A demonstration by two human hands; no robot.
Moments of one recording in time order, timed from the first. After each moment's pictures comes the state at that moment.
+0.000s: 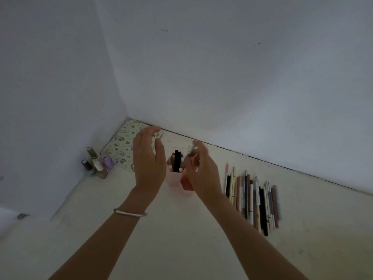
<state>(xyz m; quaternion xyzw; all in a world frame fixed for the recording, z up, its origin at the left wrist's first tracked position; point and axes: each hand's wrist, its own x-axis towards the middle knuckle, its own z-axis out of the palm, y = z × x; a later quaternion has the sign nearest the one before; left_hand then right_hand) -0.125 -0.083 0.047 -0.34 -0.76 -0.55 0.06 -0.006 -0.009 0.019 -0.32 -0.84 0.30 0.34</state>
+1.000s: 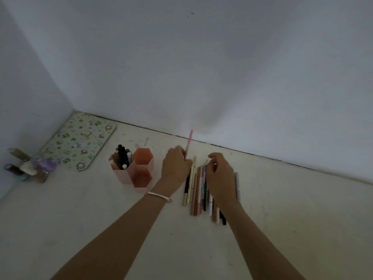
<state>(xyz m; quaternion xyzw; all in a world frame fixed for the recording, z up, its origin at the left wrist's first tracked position) 0.004 0.048 -0.018 -0.38 -0.84 -0.31 -0.23 0.135 0.078 -0.020 -0.54 -0.74 0.29 0.28</state>
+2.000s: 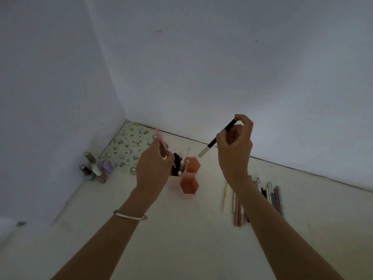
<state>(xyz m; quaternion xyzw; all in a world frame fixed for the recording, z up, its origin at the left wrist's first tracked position) -0.124 -0.072 0.048 -0.32 -0.85 -0.41 -0.09 0.006 0.047 0.077 -0.40 -0.68 0.37 0.50</state>
